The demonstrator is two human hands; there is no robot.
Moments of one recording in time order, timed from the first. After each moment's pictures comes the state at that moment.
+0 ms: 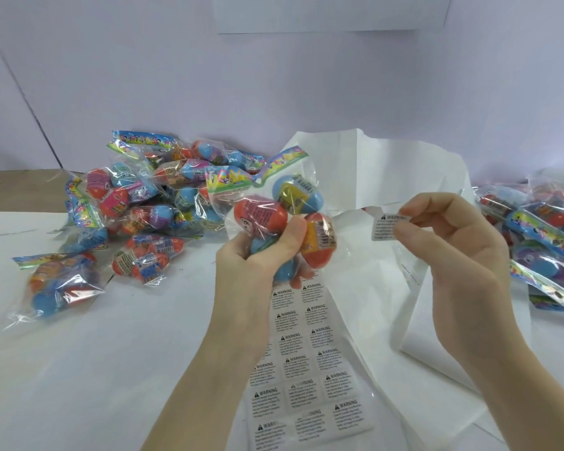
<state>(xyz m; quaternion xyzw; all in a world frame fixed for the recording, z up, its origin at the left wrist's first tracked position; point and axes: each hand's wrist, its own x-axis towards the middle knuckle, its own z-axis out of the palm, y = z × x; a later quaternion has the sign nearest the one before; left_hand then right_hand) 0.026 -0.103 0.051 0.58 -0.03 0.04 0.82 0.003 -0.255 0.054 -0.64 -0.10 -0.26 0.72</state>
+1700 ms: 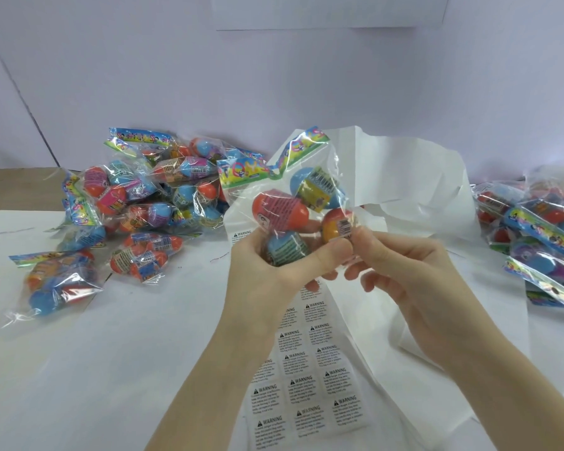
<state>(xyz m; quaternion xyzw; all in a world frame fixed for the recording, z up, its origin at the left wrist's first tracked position) 0.022 -0.104 0.050 0.63 -0.10 0.01 0.77 -0.002 -0.245 0.054 -0.66 -0.07 -0.03 0.75</state>
